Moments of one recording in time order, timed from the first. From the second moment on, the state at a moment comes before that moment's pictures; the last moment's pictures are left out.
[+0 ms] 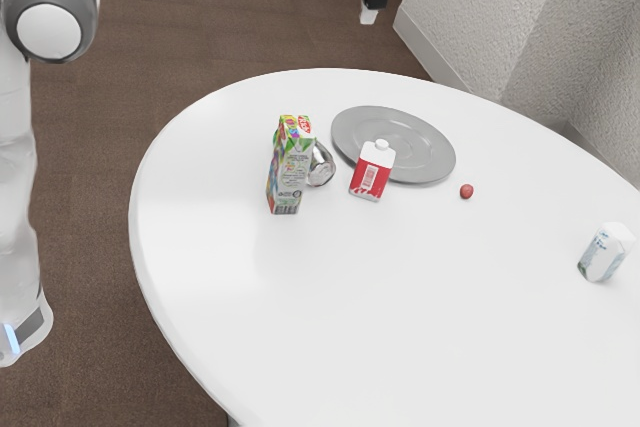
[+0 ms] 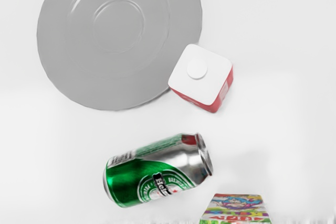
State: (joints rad) arm -0.02 0.04 0.07 -1.08 0.21 1.32 0.13
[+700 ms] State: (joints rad) arm -0.01 0.17 -0.06 -1.27 0.18 1.38 0.12
